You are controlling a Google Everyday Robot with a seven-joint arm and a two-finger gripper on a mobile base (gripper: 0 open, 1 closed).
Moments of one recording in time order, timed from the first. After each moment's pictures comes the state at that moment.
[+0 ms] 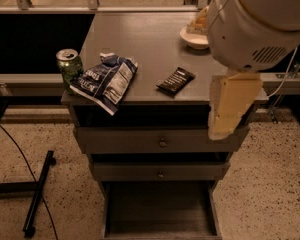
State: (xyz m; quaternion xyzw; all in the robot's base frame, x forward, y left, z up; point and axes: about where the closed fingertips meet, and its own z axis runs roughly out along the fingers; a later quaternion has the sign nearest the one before) arm 0.406 -0.083 1.021 -0.74 0.64 -0.10 0.21
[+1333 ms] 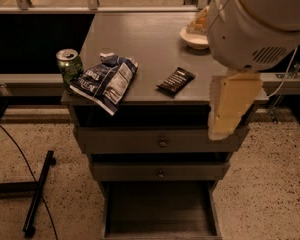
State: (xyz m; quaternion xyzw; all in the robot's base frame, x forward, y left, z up) arm 0.406 -0.083 1.021 -0.74 0.64 -0.10 0.21
